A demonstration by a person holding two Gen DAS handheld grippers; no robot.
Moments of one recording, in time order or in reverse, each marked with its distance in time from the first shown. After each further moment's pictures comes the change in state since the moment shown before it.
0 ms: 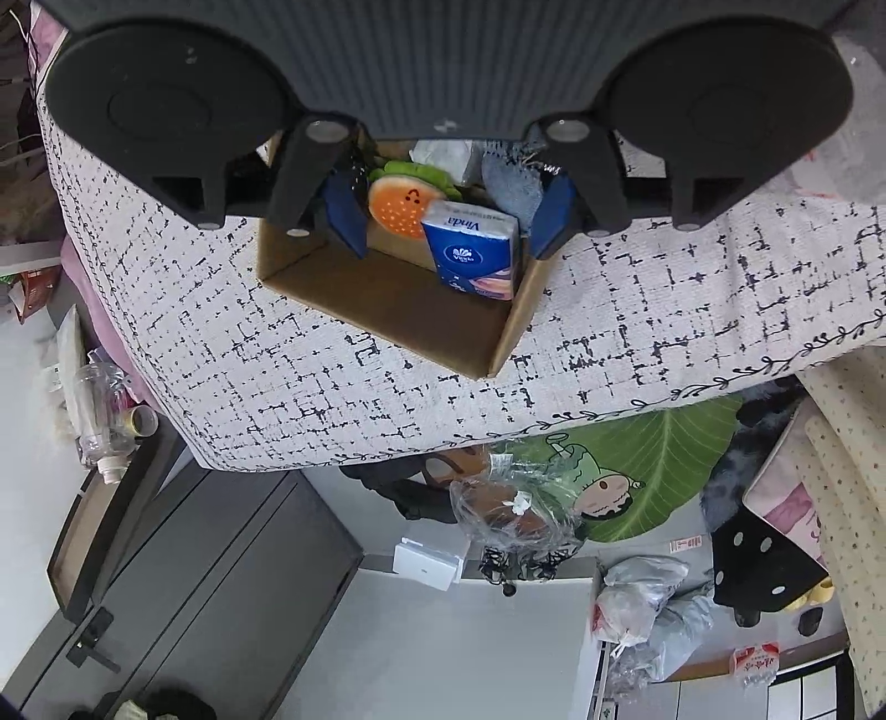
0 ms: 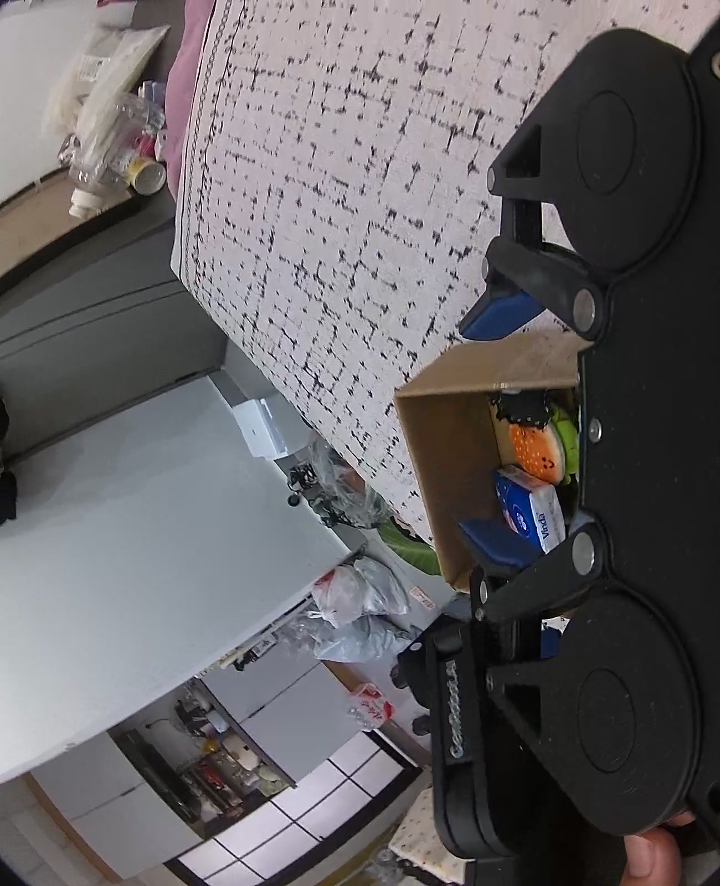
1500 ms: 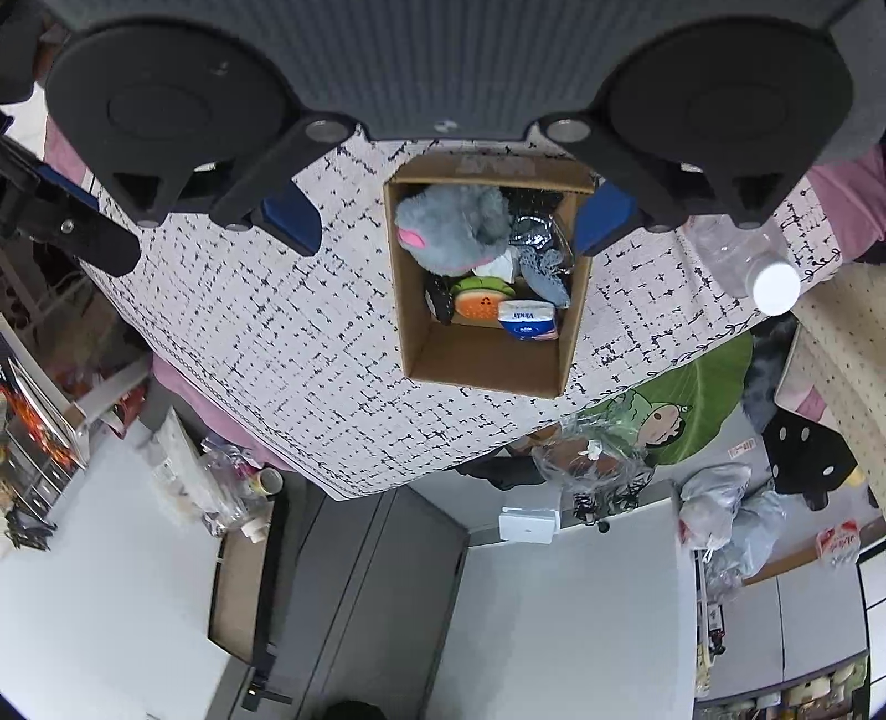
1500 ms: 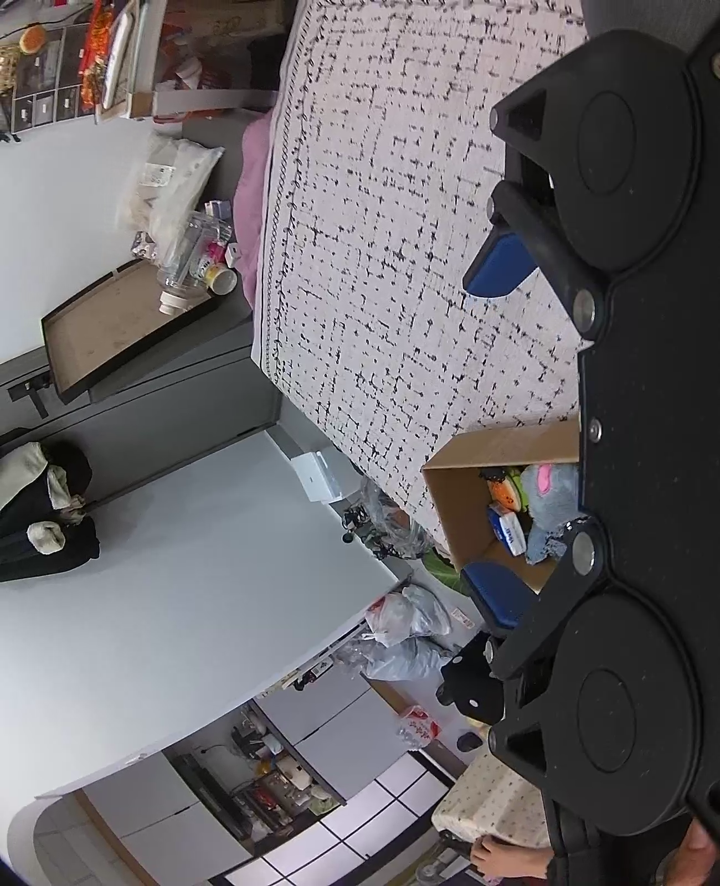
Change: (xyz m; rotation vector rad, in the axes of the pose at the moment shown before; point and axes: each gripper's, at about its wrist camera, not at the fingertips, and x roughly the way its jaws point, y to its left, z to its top) left arm -0.153 -0.028 -0.077 0.299 -0.064 -0.089; right arm -0.191 -0.020 0.002 0.026 -0.093 -0.100
